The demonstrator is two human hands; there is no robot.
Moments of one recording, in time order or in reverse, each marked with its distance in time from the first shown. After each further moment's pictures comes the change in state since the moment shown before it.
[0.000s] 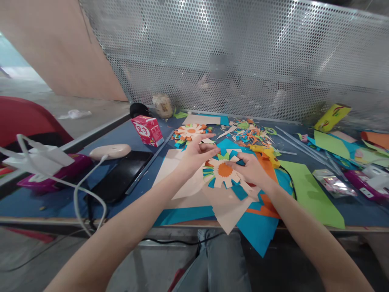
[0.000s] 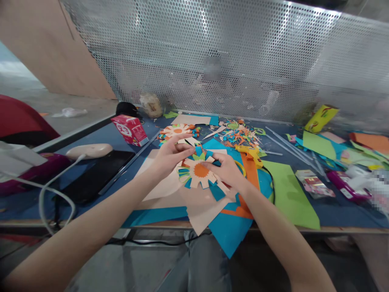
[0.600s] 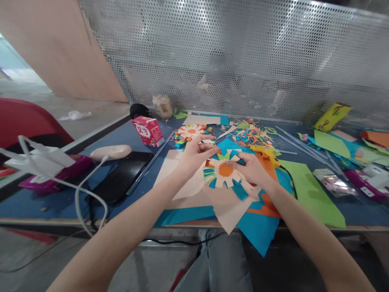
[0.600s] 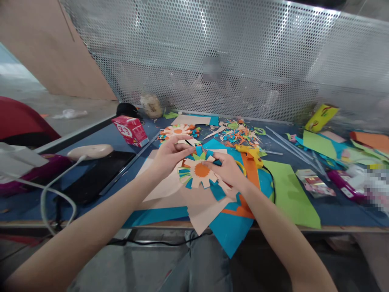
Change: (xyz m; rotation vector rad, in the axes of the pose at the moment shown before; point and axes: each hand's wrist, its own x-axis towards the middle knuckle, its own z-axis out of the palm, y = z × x) left_hand 0.001 0.002 0.001 -0.025 0.048 0.008; right_hand 0.001 0.003 0.000 0.008 -0.010 -0.030
